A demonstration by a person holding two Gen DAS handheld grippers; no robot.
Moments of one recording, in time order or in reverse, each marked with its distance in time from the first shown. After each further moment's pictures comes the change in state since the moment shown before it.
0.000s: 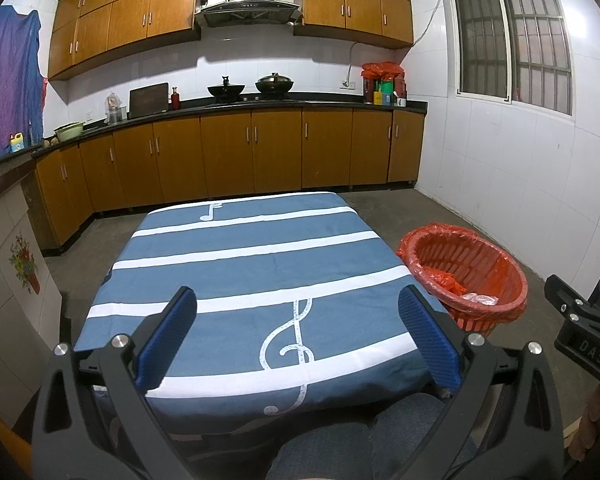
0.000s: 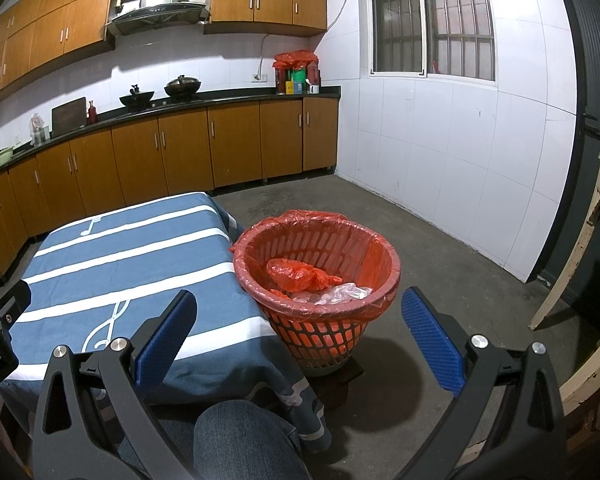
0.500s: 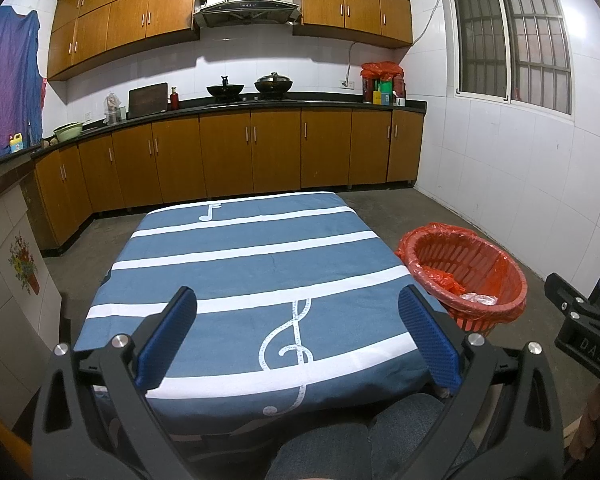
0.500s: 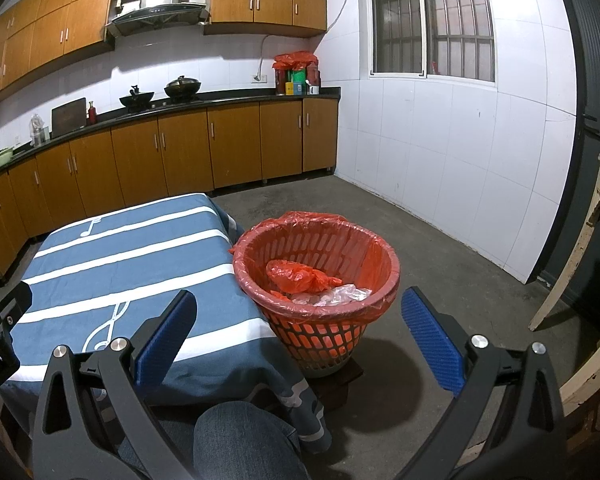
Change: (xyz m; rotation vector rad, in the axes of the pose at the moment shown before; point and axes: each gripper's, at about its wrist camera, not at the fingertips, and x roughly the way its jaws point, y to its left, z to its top) left arm 0.000 -0.001 0.000 0.000 -0.001 0.000; right arm 0.000 -0.001 0.000 0.002 -0.002 -0.001
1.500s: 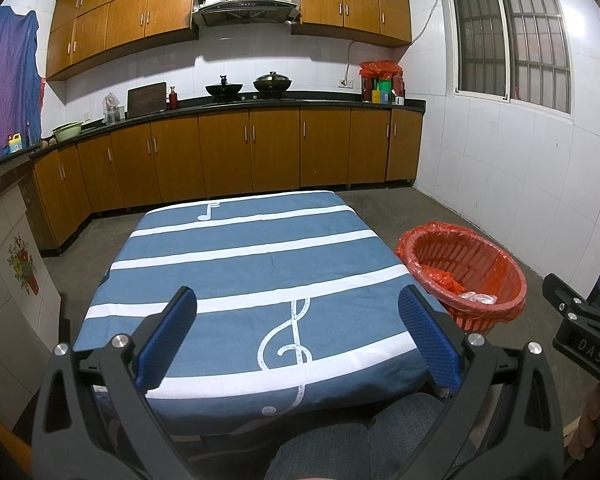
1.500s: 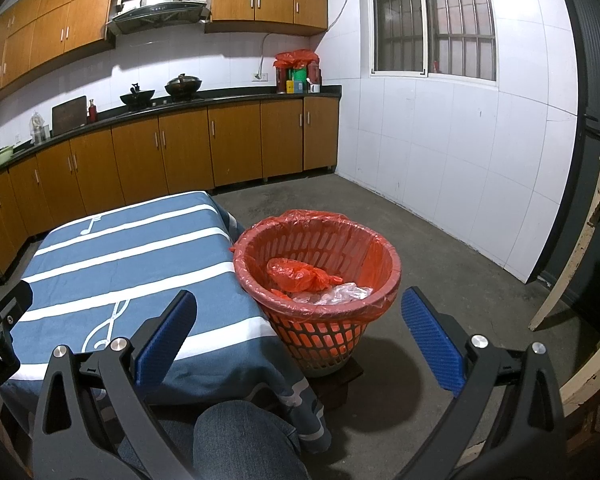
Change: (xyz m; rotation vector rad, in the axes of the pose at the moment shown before) left arm 0.000 -0.001 0.000 0.001 0.000 -0.002; right arm 0.001 0.001 0.001 0.001 0.003 0.001
